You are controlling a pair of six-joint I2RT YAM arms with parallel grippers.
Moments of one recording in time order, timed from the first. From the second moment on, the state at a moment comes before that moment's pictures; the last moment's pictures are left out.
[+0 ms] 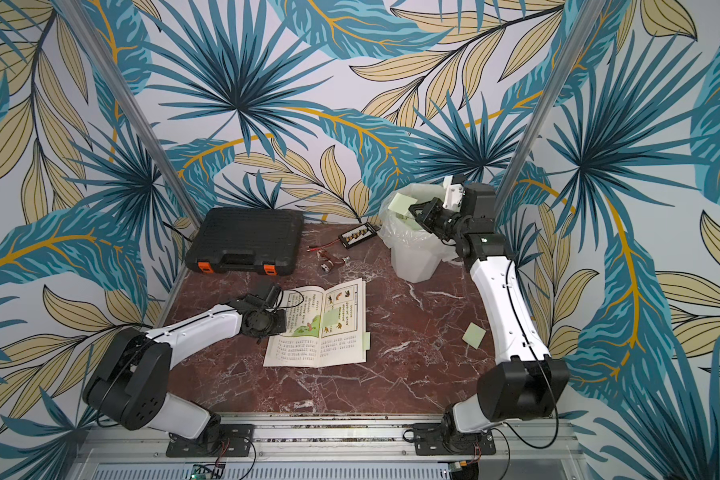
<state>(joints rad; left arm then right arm) -0.40 1.50 0.83 -0.51 -0.03 -0.54 -0.01 1.54 1.64 -0.47 -0.53 0.71</state>
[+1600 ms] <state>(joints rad) -0.42 1.46 0.83 -0.50 0.02 -0.52 0.43 1.59 0.86 -0.21 -0.54 0.77</state>
